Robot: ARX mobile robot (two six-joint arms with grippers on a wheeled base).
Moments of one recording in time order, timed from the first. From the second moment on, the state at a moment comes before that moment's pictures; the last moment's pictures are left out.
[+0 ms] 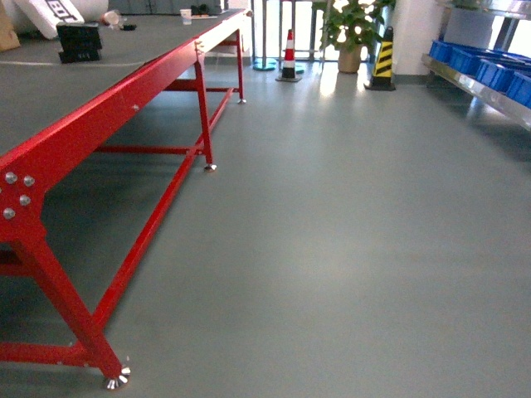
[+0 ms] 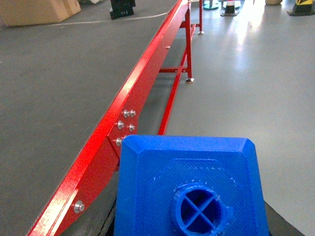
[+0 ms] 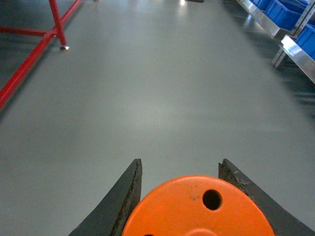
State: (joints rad) left arm 0.15 1.22 0.40 0.64 -0.05 0.17; right arm 0.15 1.25 0.31 0.65 0.25 -0.05
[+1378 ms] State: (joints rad) left arm 0.15 1.22 0.40 0.65 -0.05 0.17; right arm 0.15 1.25 0.31 0.65 0.25 -0.05
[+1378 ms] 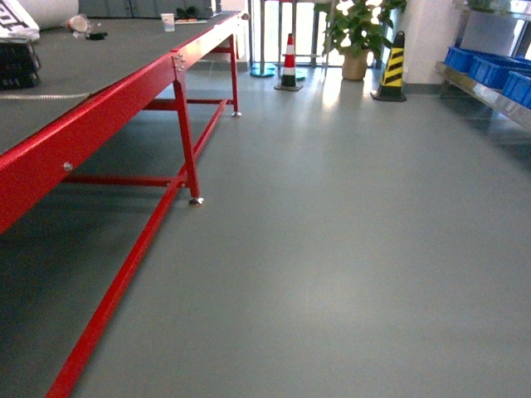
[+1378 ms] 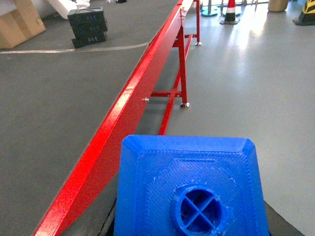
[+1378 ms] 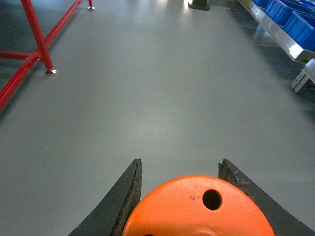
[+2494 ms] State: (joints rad) left arm 0.15 1.22 0.40 0.65 -0.05 0.17; right arm 0.15 1.25 0.31 0.65 0.25 -0.05
